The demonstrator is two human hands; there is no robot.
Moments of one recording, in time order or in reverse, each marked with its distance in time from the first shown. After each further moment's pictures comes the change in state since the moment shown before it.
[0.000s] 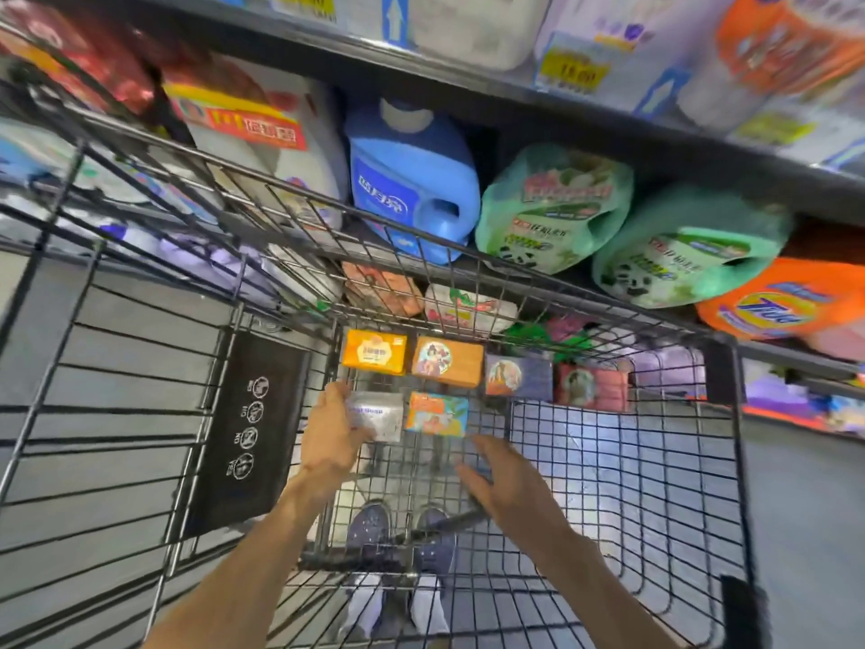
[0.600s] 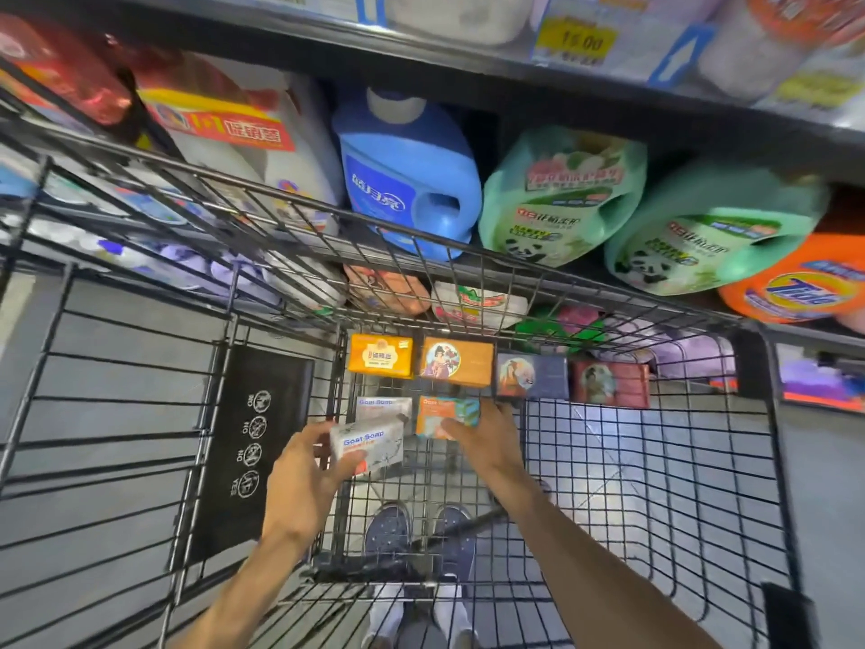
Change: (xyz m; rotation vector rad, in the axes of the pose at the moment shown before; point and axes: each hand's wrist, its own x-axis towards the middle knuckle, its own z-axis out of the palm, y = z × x) left_hand -0.053 -0.021 -0.037 -0.107 0.086 0.053; right_hand 0.110 0.016 0.059 0.264 0.167 0.220
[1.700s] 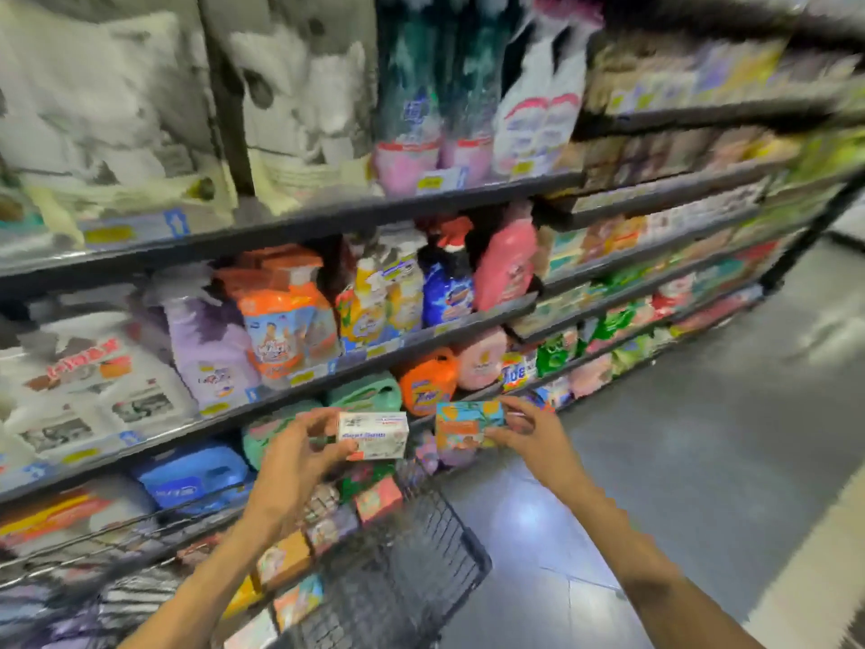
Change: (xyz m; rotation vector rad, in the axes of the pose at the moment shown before) left_hand -0.230 0.431 -0.058 -0.081 -0.394 0.881; right_hand -0.399 0.038 -0.423 0.765 0.650 -0.251
